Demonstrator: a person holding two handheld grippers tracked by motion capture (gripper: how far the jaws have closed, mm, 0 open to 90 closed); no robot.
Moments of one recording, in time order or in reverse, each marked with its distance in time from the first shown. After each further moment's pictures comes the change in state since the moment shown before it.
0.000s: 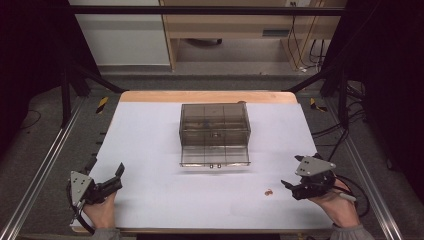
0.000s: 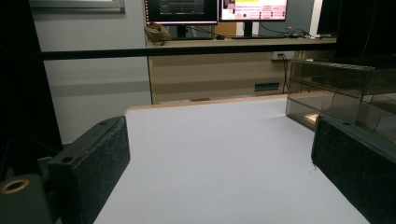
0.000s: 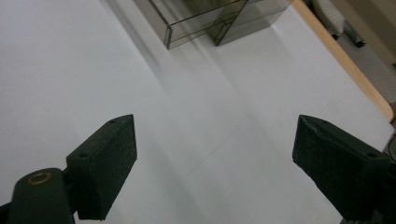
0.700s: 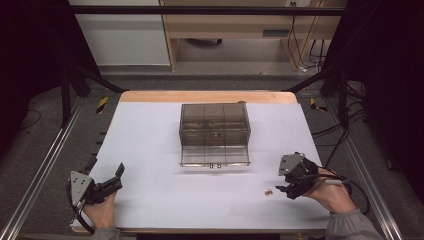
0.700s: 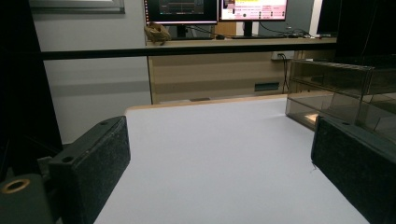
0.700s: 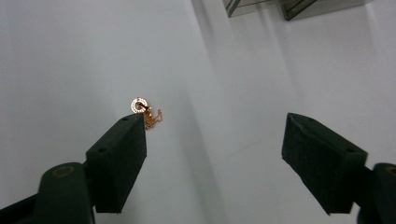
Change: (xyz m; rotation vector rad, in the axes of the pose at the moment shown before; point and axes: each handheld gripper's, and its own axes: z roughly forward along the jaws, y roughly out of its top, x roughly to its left) left arm 0.000 0.000 0.000 0.001 -0.001 0.000; right arm -0.001 0.026 0.028 0.217 0.209 -0.215
